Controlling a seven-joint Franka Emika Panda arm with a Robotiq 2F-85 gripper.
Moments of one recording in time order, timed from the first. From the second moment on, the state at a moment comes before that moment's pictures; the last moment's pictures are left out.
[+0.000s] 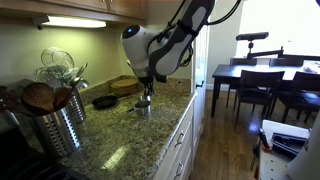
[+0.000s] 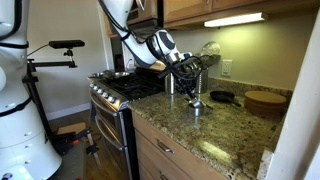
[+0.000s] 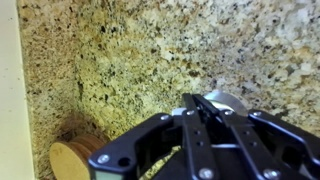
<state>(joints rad) 0.14 0.32 -0.08 -2.06 -0.84 2.45 0.22</state>
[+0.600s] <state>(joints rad) 0.14 0.31 -0.08 -2.07 -0.88 2.45 0.26</state>
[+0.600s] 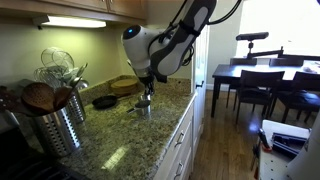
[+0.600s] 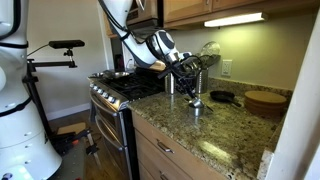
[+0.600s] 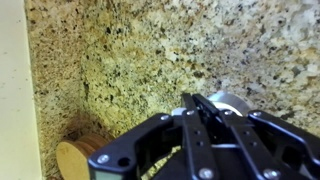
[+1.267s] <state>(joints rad) 0.13 0.31 -0.08 -2.07 -0.90 2.45 0.27</state>
